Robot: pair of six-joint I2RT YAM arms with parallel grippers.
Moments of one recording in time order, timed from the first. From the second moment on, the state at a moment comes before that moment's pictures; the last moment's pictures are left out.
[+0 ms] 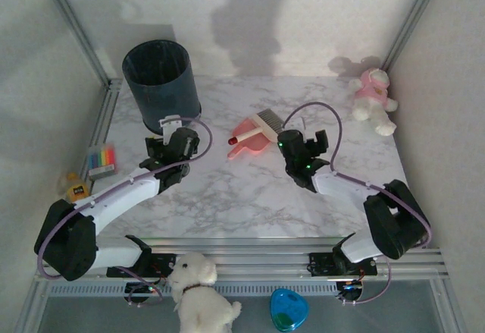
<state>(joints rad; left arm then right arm) -0.51 1.29 0.78 -0.15 -0.80 -0.36 0.62 1.43 0.74 0.07 0.81 -0.04</state>
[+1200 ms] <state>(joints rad) -0.03 1.25 0.25 0.82 -0.21 -0.14 0.14 1.17 0.37 0.30 0.34 0.14</state>
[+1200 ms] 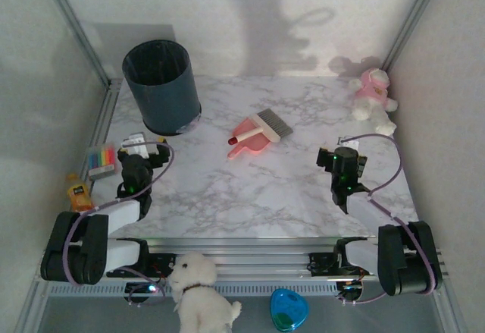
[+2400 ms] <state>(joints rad) 0.06 1.53 0.20 1.21 -0.06 -0.14 0.06 1.54 0.37 0.74 0.12 0.09</state>
